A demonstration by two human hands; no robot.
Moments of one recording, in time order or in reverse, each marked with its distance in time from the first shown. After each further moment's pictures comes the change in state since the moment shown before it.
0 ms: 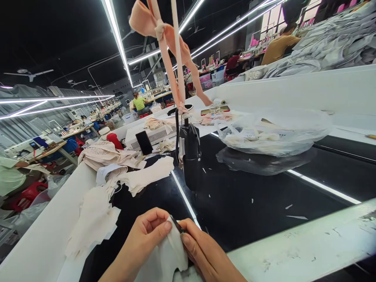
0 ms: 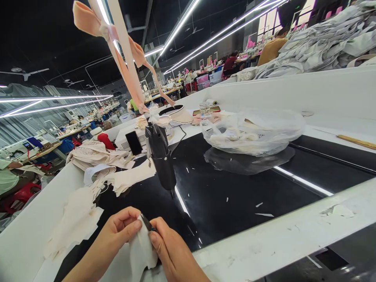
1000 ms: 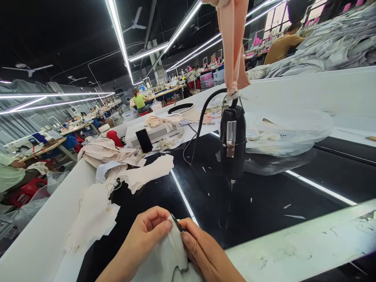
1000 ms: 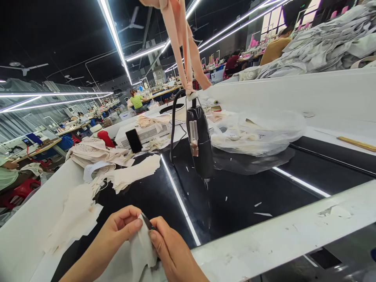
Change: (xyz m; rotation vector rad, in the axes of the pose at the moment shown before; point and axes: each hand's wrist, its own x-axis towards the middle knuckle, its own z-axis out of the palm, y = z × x) left_hand -0.001 -0.005 -0.001 -0.005 -0.065 0.002; right_hand -0.001 0.011 0.001 0.025 0.025 0.001
